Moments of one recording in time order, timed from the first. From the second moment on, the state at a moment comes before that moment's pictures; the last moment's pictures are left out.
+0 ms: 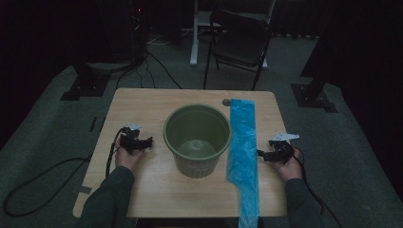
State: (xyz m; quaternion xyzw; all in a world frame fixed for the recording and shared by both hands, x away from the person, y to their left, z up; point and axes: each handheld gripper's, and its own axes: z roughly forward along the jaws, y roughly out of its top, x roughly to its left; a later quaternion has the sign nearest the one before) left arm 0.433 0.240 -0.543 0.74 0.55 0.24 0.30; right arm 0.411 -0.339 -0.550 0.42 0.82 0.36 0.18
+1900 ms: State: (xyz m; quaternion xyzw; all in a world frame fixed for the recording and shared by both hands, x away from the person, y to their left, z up) left arm 0.382 0.190 -0.492 0.83 0.39 0.12 0.38; right arm 0.390 -0.180 -0.493 0.29 0.86 0.41 0.10
